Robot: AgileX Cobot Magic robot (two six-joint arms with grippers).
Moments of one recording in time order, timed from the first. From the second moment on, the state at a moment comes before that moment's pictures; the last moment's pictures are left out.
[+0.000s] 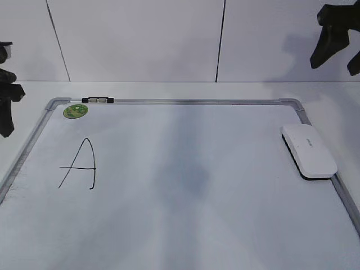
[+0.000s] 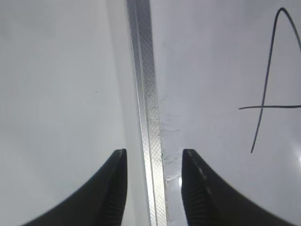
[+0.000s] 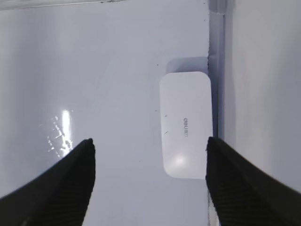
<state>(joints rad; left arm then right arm) -0.05 1.85 -1.45 -0.08 1.21 0.05 0.02 1.71 -1.65 0.16 1.24 -0.03</state>
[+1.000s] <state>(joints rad) -0.05 1.29 -1.16 -0.11 1.23 0.05 0.02 1.23 -1.28 0.19 1.25 -0.03</state>
